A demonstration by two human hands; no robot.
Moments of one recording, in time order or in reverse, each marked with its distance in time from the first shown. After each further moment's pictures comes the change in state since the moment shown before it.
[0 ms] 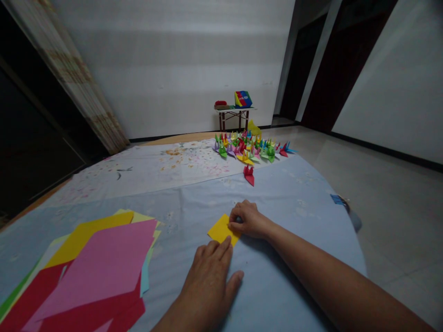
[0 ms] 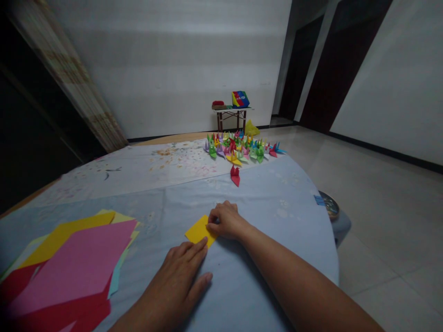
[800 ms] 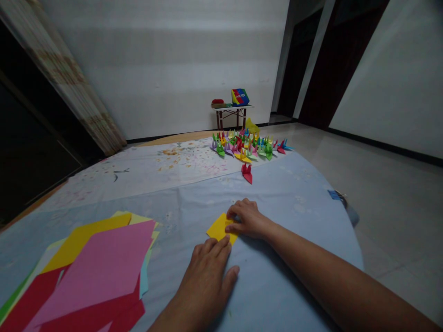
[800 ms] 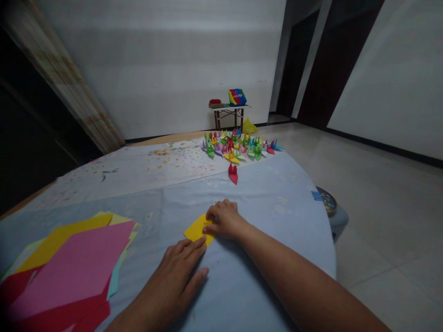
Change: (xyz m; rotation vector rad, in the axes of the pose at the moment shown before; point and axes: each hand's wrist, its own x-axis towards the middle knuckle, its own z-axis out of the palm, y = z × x) left_hand 0.002 -0.007 0.002 -0.024 0.004 0.025; right_hand -0.004 0.001 -0.001 -0.049 0.002 0.022
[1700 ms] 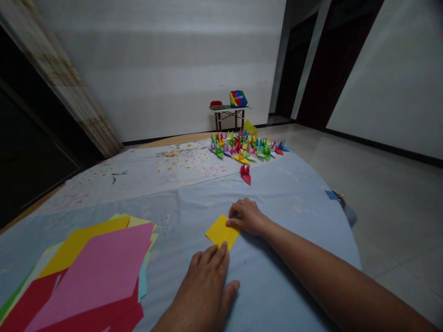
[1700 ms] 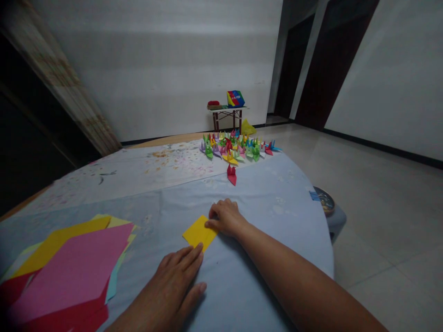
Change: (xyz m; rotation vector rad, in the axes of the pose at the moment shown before) left_hand -0.008 0.010 -0.013 0.057 -0.166 -0.031; right_hand 0.007 0.007 0.002 0.024 0.027 0.072
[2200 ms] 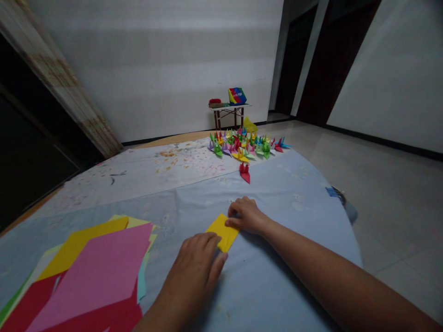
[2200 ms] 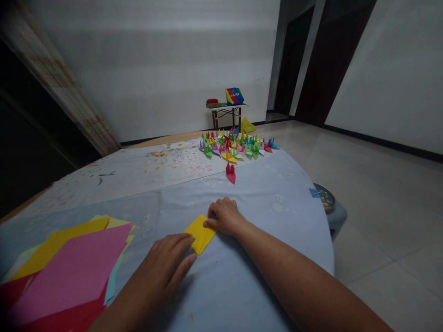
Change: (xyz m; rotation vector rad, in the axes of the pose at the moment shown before) left_hand 0.010 -0.024 -0.003 0.000 0.307 0.047; right_hand -0.002 -0.002 -0.002 -0.025 -0.002 -0.018
